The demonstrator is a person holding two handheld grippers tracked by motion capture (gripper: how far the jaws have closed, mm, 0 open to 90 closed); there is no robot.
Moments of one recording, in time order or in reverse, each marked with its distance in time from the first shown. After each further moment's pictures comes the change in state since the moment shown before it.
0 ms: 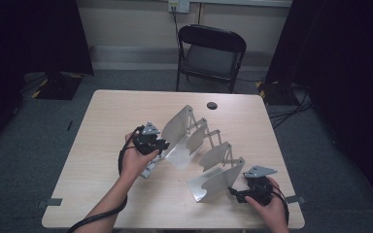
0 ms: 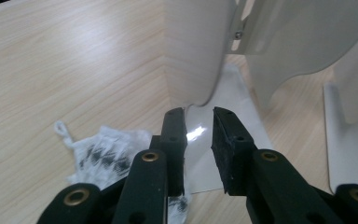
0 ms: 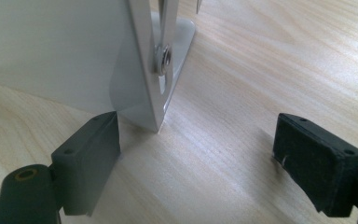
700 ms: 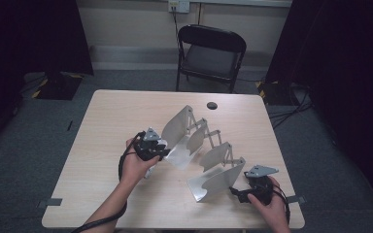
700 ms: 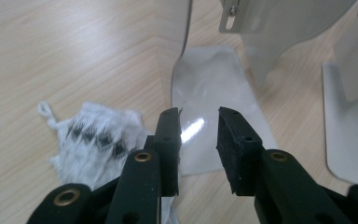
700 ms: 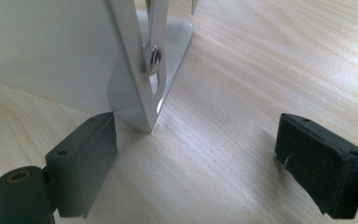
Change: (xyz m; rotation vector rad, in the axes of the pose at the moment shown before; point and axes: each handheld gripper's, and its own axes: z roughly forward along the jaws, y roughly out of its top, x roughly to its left) left arm -0.004 -0.019 0.000 0.025 0.004 0.004; right arm -0.007 -0.002 0.001 -0.014 0.017 -0.012
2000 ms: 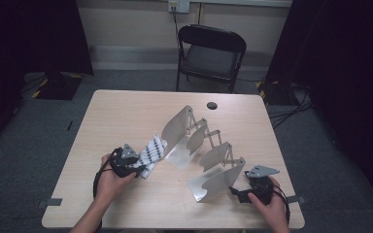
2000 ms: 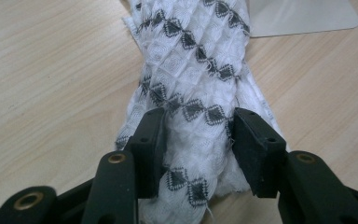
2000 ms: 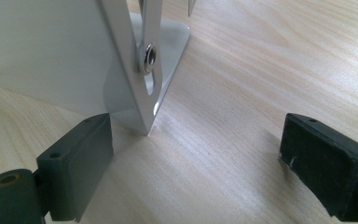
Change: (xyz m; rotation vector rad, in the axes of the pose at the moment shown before) left arm 0.020 -0.070 -0.033 0.118 0.126 0.003; right arm -0.002 -0.003 0.001 -0.023 0.000 0.006
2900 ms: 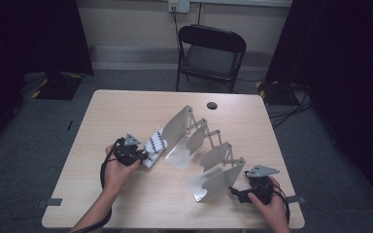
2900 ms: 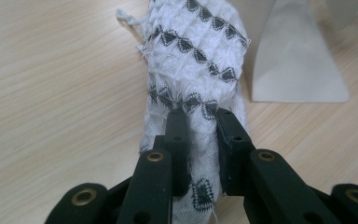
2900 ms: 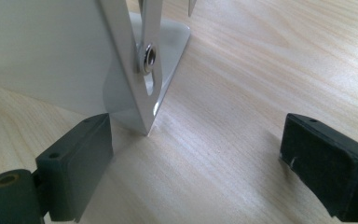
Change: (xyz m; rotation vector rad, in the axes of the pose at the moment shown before) left arm 0.003 0.034 0.003 -0.054 -0.010 -0.118; right arm 0.000 0.000 0.000 0.000 0.002 -0.001
